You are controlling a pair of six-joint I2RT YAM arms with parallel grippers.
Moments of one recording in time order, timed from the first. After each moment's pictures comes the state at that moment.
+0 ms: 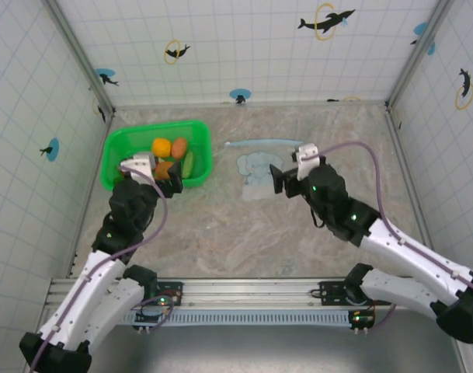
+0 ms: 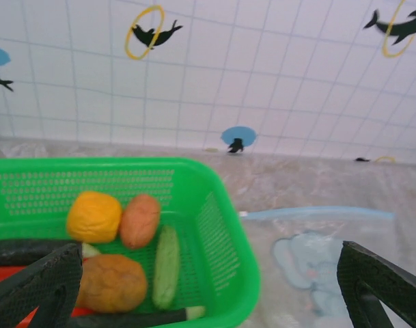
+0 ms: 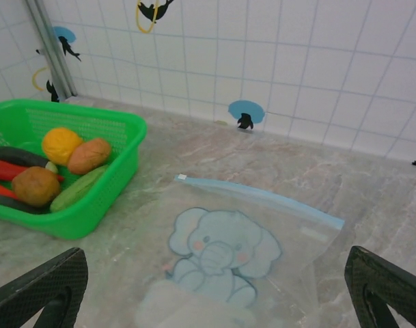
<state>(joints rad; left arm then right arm) -0.40 0.66 0.67 -0.20 -0.15 -0.22 0.83 0.99 0.87 -0.21 0.38 0.17</state>
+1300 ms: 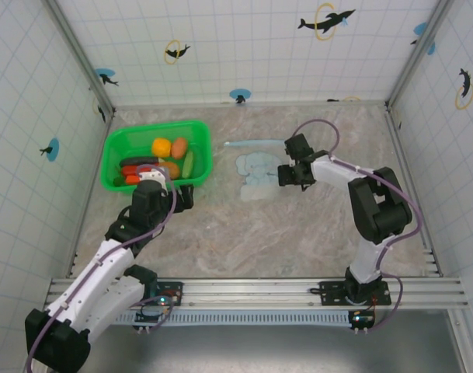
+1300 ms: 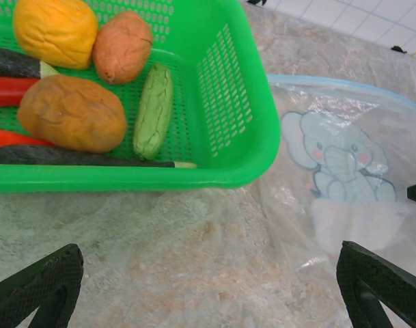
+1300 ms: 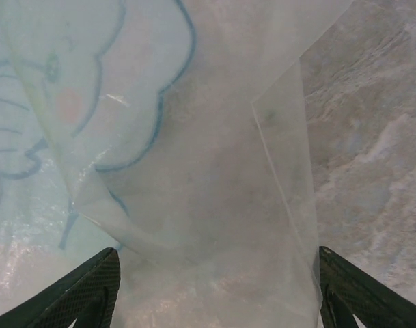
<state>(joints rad) -0.42 0.77 0.53 -0.34 -0.06 -0.44 0.46 1.81 1.12 -0.44 0.04 0.30</state>
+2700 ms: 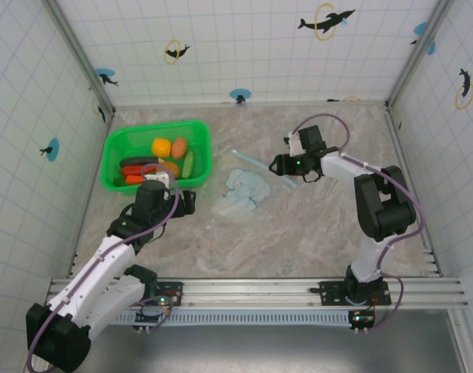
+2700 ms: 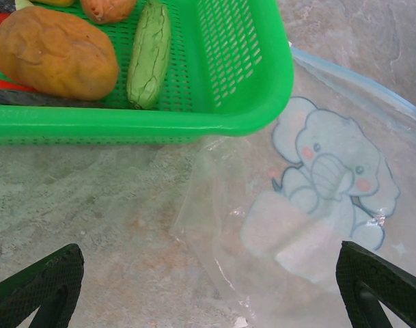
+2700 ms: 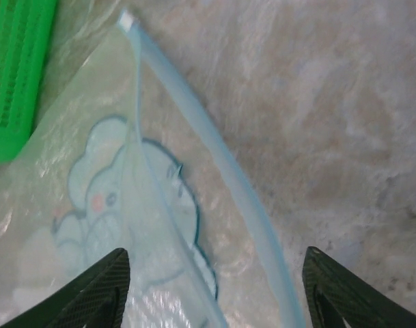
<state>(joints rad) -0.42 0.81 0.55 -0.44 -0.01 -0.45 0.35 1.82 1.12 -0.27 -0.48 0.25</state>
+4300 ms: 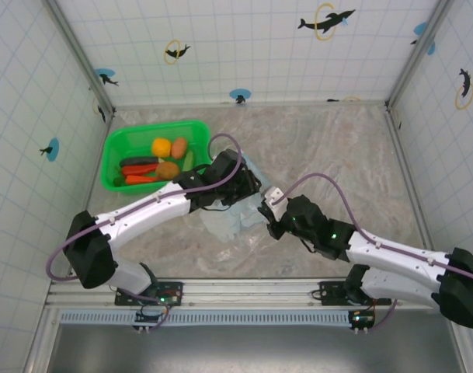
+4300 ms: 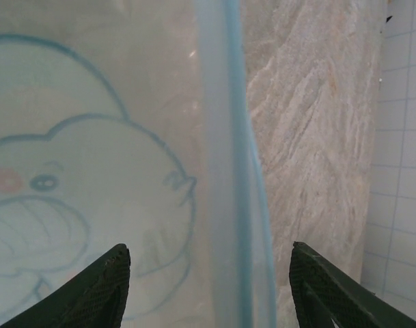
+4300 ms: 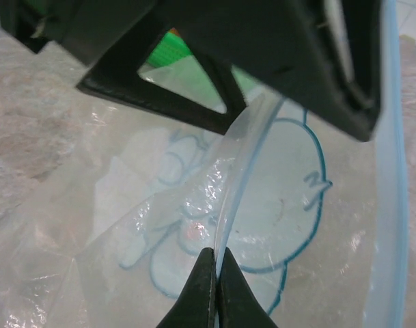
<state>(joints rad) -0.90 1.46 1.16 -0.53 0.03 -1.10 1.02 1.01 0.52 0.00 0.12 0.03</state>
